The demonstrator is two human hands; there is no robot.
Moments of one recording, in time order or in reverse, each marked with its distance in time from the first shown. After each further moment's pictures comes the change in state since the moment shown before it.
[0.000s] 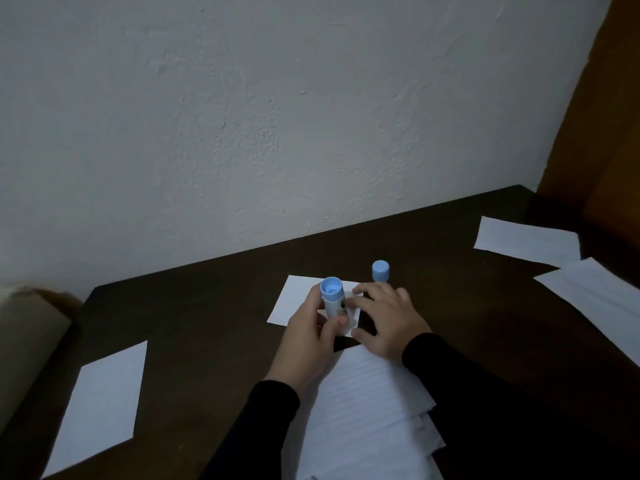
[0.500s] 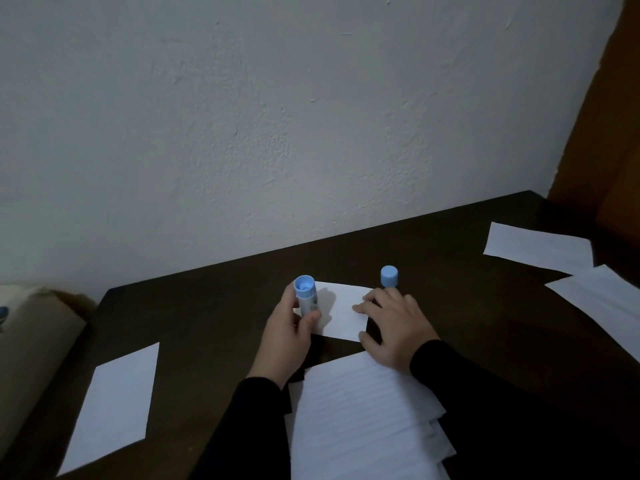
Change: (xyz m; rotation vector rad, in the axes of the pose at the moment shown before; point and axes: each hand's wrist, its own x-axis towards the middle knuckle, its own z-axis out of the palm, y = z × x) left_hand 0.008 -0.017 -0.029 0.046 0.086 -0.192; right_hand -0.004 -0.004 0.005 -0.095 0.068 -0.008
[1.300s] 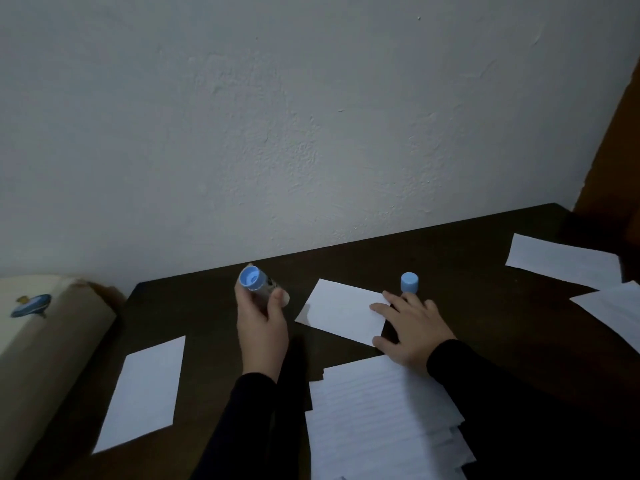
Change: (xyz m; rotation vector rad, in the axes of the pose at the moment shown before) left_hand -0.006 -0.010 -0.035 -0.346 0.505 -0.073; right_hand 0.012 -0.011 -0.015 -0.140 -0.318 0.130
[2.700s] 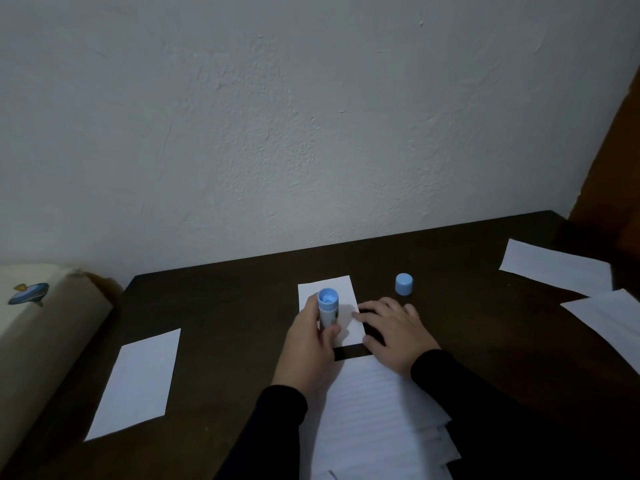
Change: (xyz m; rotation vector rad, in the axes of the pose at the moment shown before) left_hand -0.039 -0.004 0.033 0.304 -0.449 0.077; right_hand 0.001 -0.003 0.015 0.197 0.142 -0.166
